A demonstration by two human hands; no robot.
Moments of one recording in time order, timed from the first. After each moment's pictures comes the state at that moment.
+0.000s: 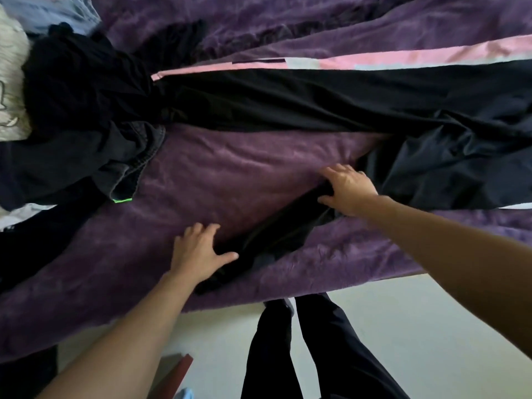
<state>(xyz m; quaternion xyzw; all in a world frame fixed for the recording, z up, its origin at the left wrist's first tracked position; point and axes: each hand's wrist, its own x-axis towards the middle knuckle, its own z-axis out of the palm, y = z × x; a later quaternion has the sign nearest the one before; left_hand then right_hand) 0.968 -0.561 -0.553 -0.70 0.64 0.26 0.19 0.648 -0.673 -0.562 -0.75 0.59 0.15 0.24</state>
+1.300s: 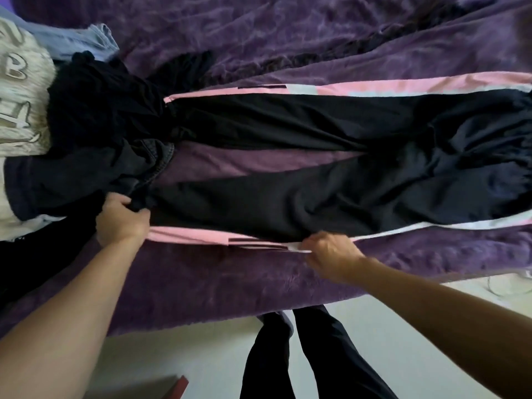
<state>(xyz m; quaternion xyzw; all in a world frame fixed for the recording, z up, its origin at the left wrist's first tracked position) 1.057 -0.625 -0.507 -0.92 0.30 0.20 -0.11 0.676 -0.582 -0.542 -0.82 0.49 0.11 0.29</state>
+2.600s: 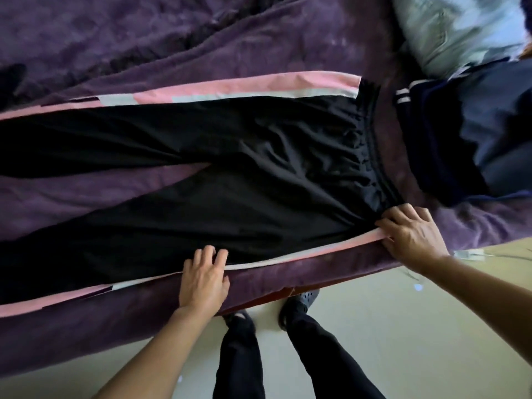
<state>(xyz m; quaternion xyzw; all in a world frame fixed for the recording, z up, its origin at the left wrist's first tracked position) 0.563 -0.564 -0.576 -0.63 0.74 0.16 0.17 0.155 -0.598 -0.556 -0.78 0.61 0.08 0.07</state>
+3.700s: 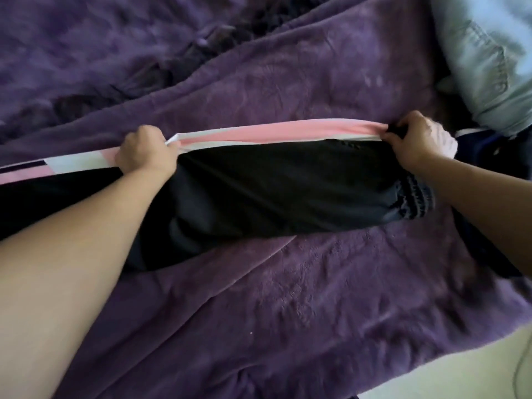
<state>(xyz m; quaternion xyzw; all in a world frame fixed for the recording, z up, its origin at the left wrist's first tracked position) 0.618 -0.977 -0.631 -0.79 0.58 0.19 0.02 0.192 -0.904 -0.586 -0.48 0.87 0.06 0.09</state>
